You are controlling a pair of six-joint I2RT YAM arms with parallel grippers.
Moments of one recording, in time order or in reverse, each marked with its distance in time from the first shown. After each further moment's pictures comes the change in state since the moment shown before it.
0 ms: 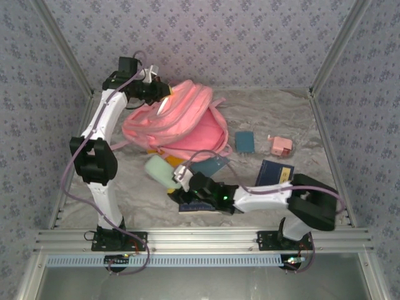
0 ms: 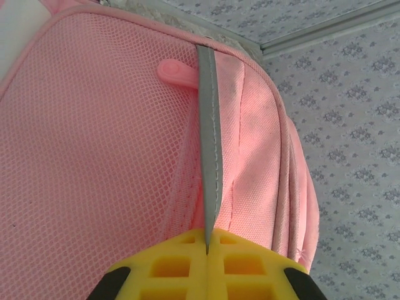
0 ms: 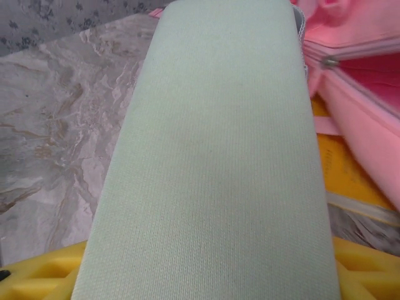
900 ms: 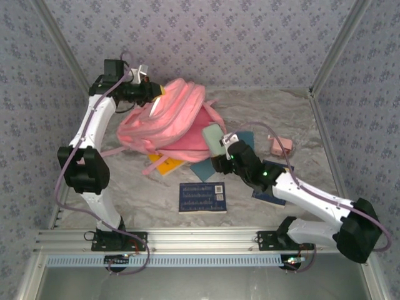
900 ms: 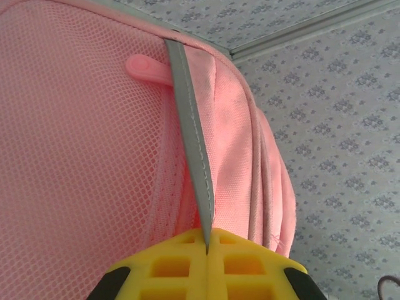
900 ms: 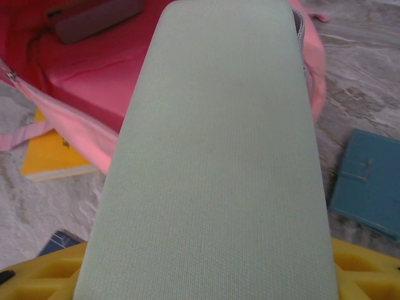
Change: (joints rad) left arm 0.058 -0.153 -0.159 0.076 0.118 -0.021; right arm -0.411 -0.338 0.098 -0.613 0.004 0.117
